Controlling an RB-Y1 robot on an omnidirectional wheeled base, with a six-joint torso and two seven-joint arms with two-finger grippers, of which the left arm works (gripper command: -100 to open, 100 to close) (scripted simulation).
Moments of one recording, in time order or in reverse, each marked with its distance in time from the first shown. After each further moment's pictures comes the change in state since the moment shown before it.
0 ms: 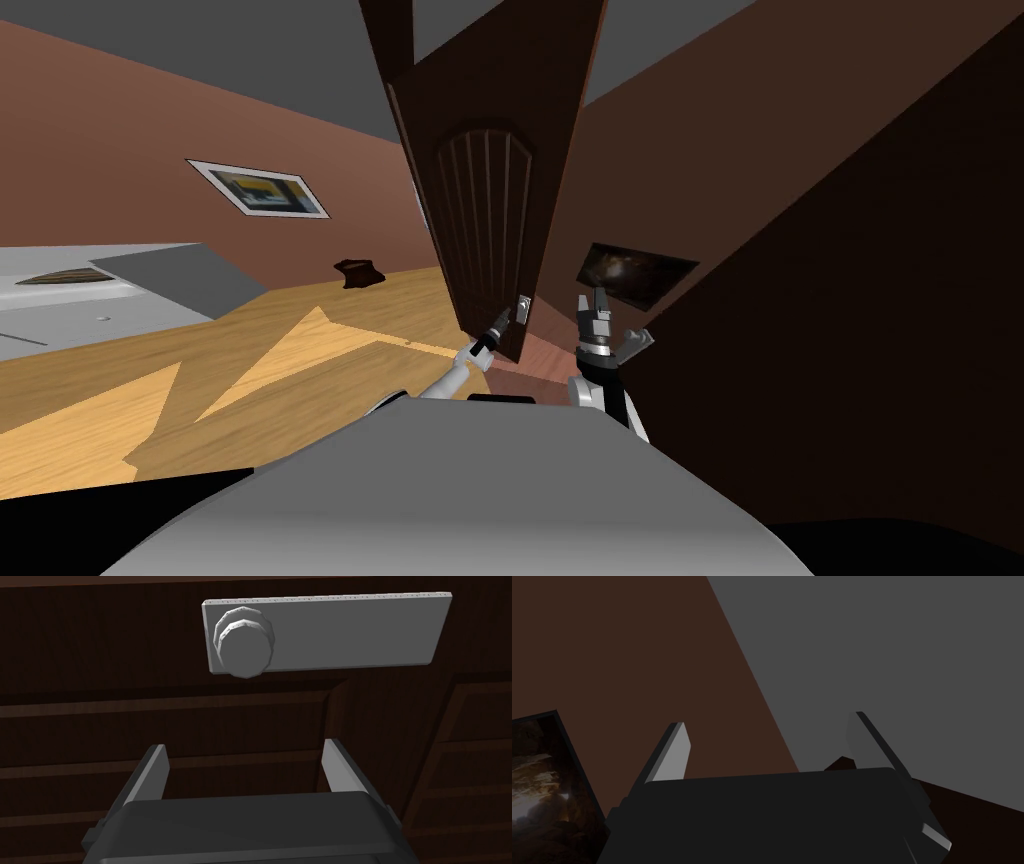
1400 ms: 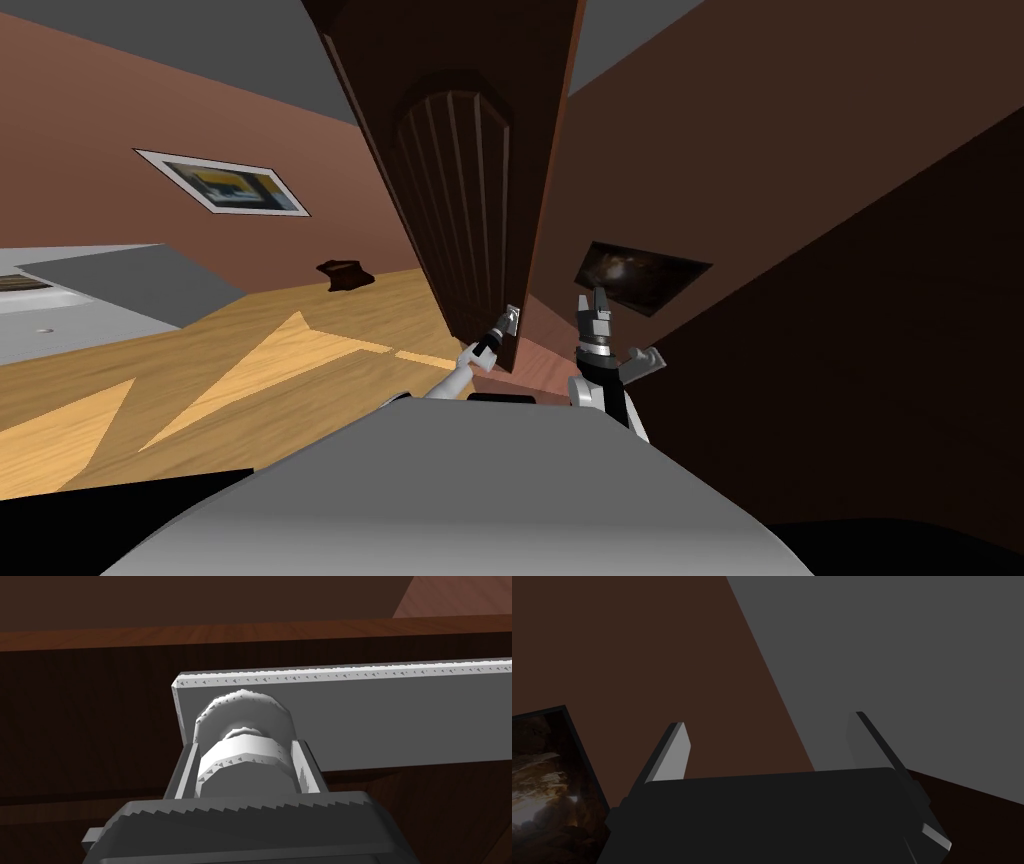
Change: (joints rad) arm 0.007 -0.043 0.025 0.000 -0.014 0.004 -0.037
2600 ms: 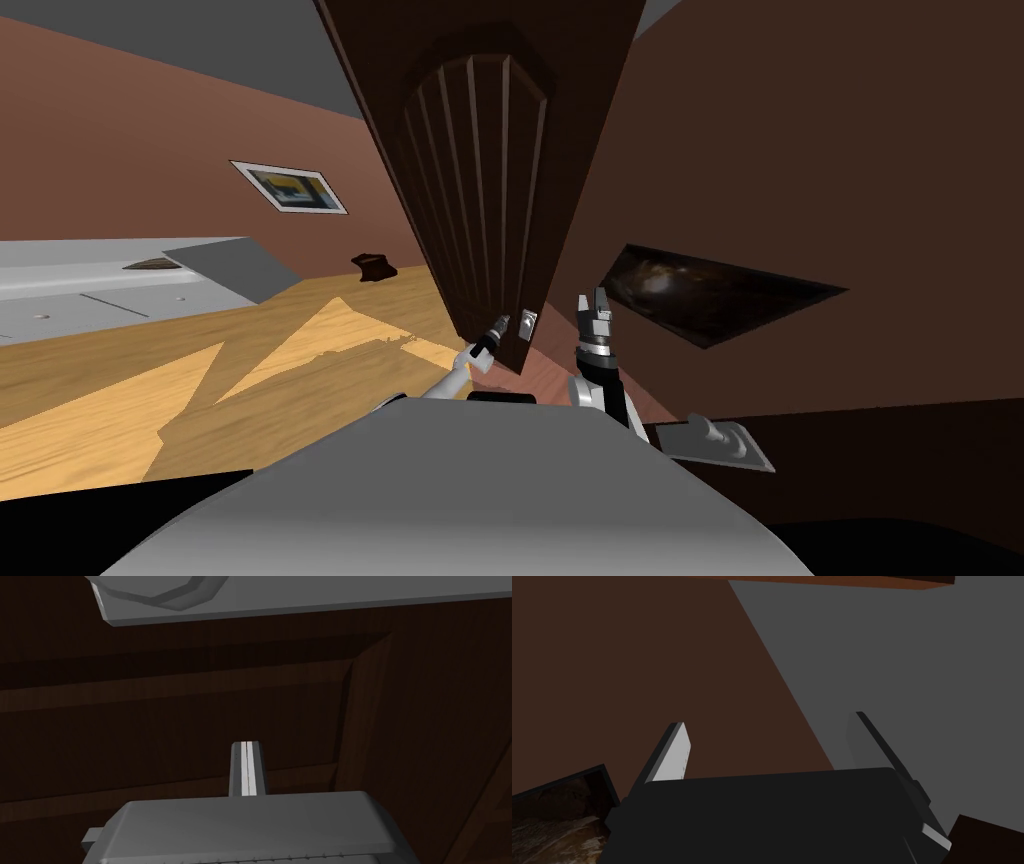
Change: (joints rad) arm 0.012 0.031 -0.015 -0.002 0.014 0.001 -0.024
